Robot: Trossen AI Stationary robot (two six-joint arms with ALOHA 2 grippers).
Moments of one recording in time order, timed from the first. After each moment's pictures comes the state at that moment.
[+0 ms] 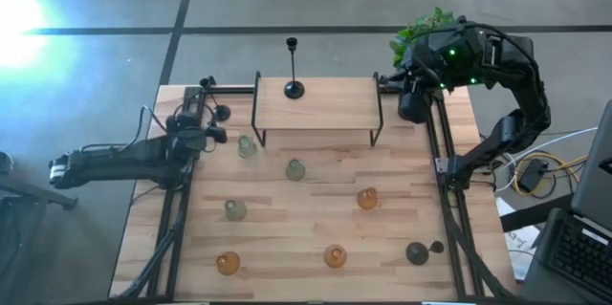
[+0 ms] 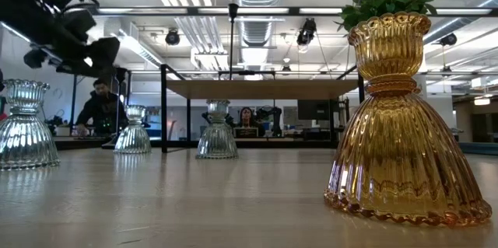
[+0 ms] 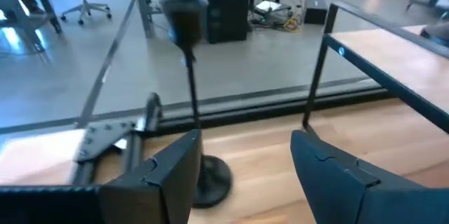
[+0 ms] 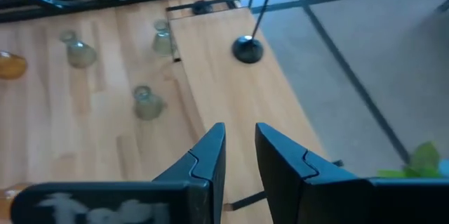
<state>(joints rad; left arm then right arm) 0.19 0.52 0.29 -0.42 -1.06 -0.57 -0.28 1.51 2.34 -1.56 0.11 -0.02</state>
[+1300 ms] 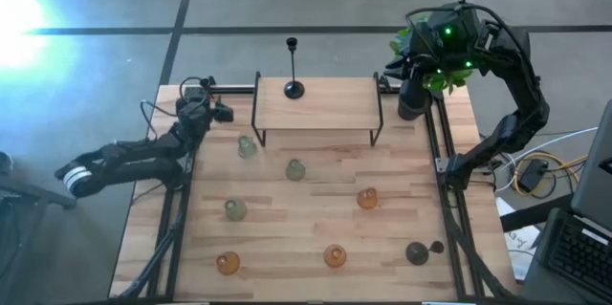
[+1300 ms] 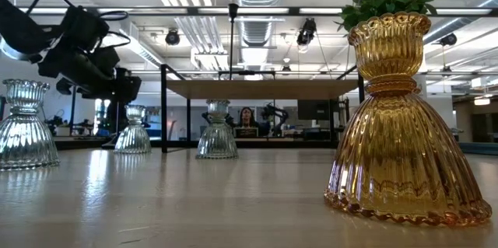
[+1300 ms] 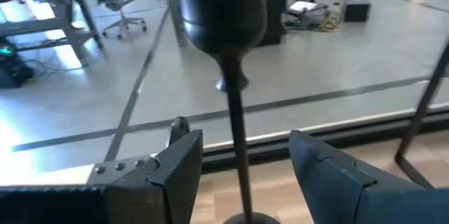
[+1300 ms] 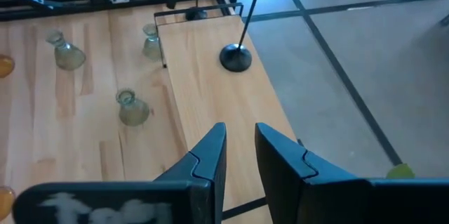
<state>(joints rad) 0.83 0.95 0.13 0.58 -0.62 -0.06 -0.46 1.51 2.29 -1.48 -0.05 -0.18</state>
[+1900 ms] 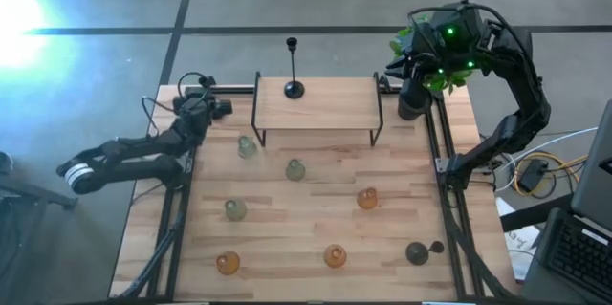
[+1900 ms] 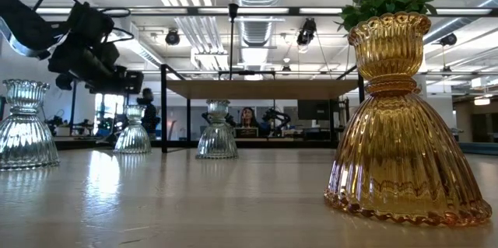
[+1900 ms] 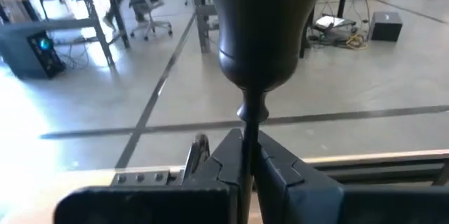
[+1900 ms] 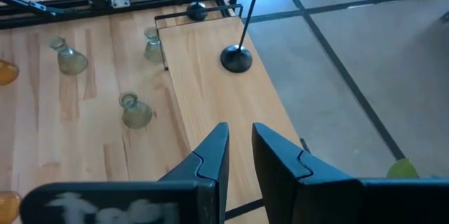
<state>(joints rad) 0.83 0.97 0.19 0.58 -0.72 -0.10 -0.46 1.51 2.29 -1.48 -0.06 -0.15</state>
